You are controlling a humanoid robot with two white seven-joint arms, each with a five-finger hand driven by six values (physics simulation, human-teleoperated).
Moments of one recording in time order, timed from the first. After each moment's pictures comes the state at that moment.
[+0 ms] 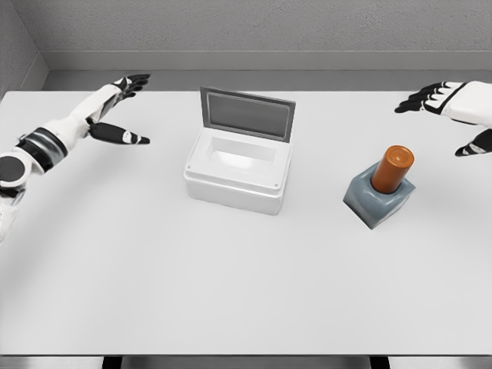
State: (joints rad) left arm -0.61 0.59 -0.57 -1.16 0.29 -0.15 -0.28; right arm -0.98 -1.23 1.05 -1.46 0.07 -0.61 0.31
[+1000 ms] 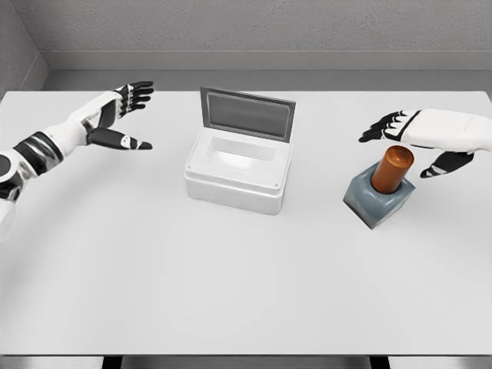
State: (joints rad) left arm -0.61 0.57 -0.50 -1.09 0.46 -0.14 -0.51; right arm -1.05 -1.14 1.21 -1.47 0.08 -0.61 0.31
